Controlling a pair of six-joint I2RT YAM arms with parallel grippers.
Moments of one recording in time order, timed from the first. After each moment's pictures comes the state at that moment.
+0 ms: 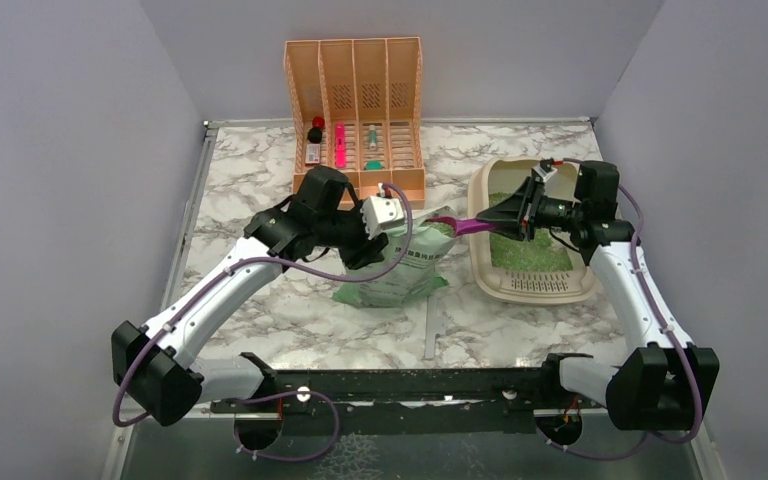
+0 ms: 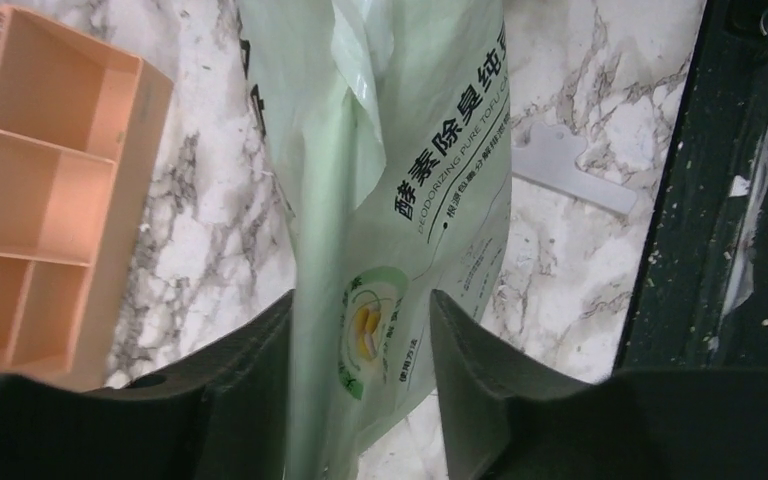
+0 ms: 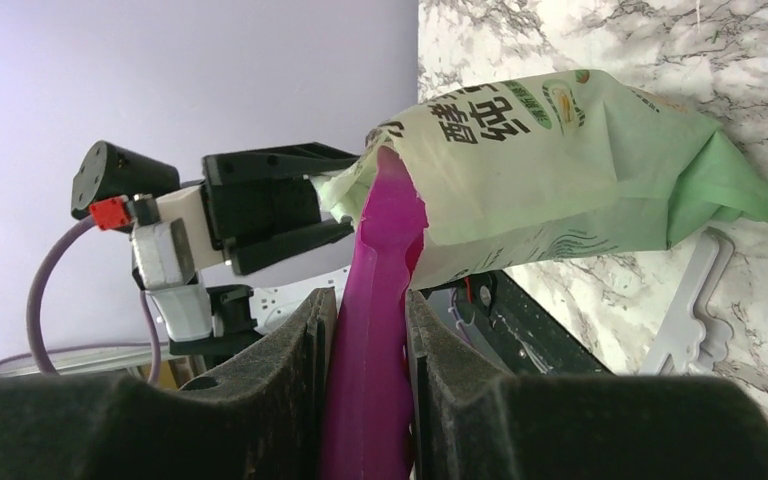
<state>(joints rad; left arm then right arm) -0.63 1.22 1.17 -0.66 0.51 0.49 -0.02 1.17 0.93 -0.34 -1.10 0.92</state>
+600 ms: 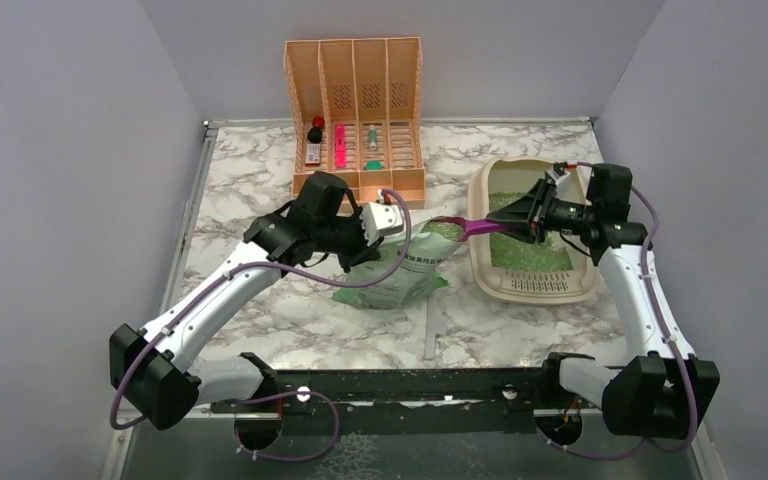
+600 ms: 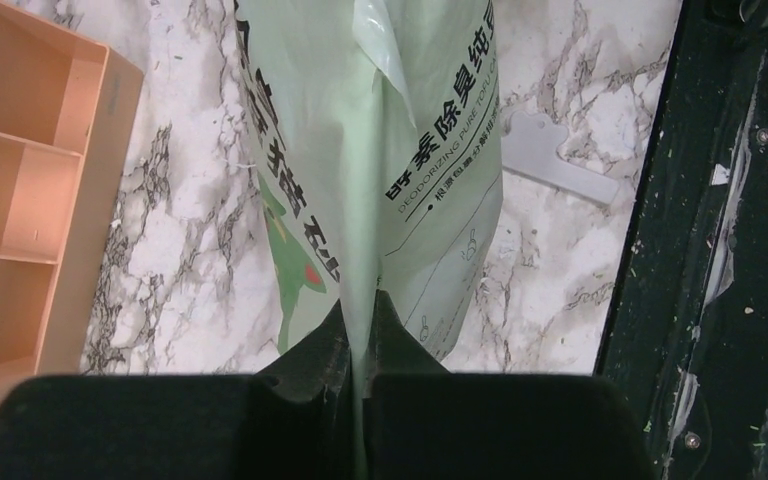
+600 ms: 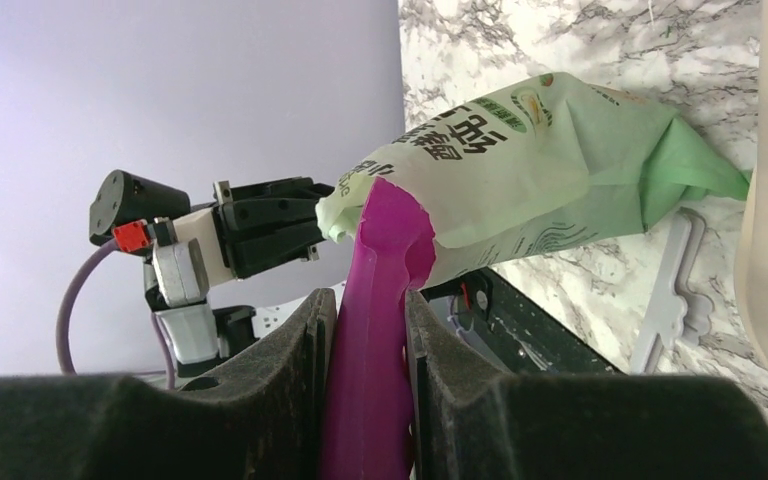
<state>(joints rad) -0.63 1.22 1.14 -0.66 0.52 0.49 -0.09 1.13 0.94 -0.44 -1.08 0.88</state>
